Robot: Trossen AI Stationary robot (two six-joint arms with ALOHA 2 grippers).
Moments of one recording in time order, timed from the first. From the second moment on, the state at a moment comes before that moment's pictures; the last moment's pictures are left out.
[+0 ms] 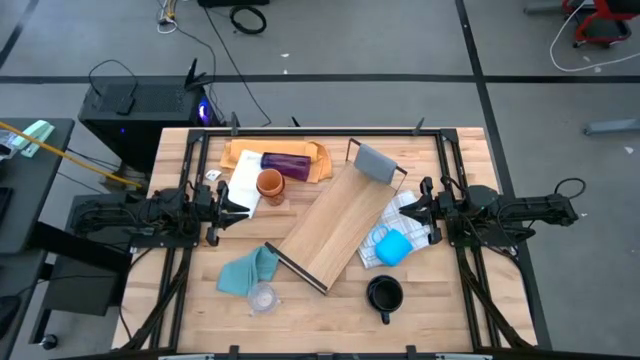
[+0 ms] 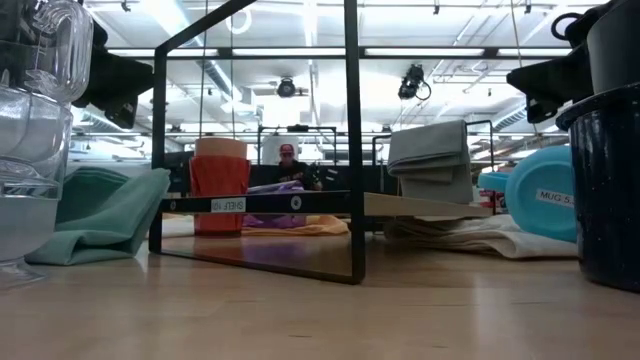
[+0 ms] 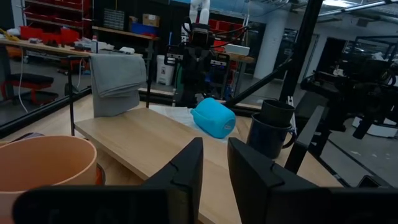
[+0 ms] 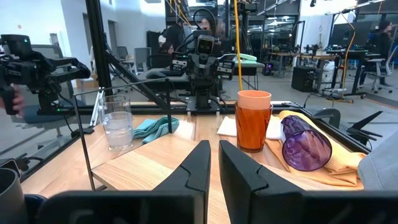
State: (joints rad) left arm 0.00 0.01 0.01 0.05 -0.01 -0.17; right arm 0.04 0.00 0.01 0.03 0.02 0.00
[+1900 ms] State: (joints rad) left arm 0.00 0.64 1.03 -0.21 -0.06 0.06; right arm 0.04 0.00 0.01 0.17 0.03 -0.18
